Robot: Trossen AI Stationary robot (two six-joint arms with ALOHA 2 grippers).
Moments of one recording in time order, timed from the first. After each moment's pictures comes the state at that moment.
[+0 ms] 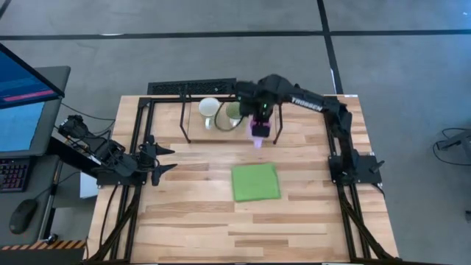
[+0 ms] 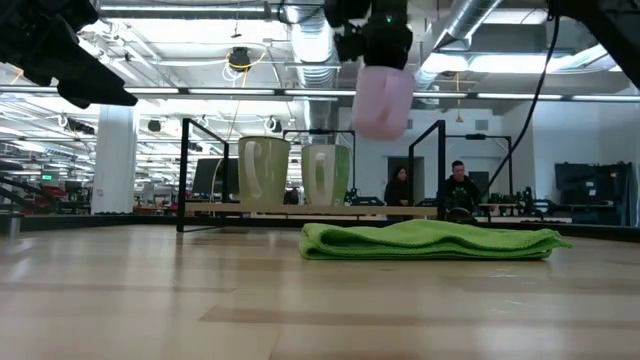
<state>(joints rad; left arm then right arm) -0.58 0.31 0.37 -0.60 -0.76 -0.46 -0.33 2.04 2.17 -1.57 0.07 -0.28</state>
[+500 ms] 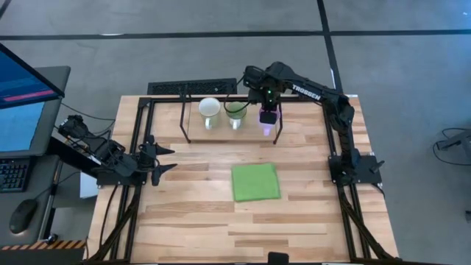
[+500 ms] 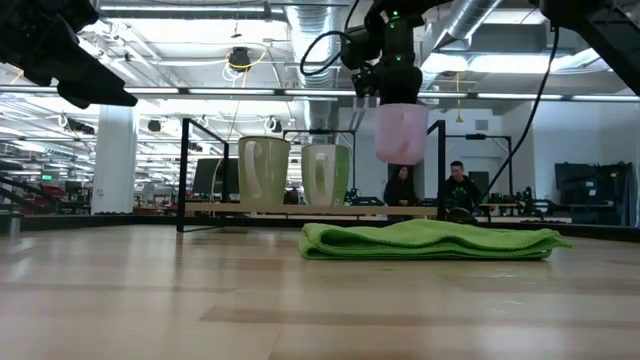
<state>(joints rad) -0.58 0.31 0.37 -0.61 -0.77 -0.46 -0.50 2.05 2.07 -1.55 0.07 -0.39</state>
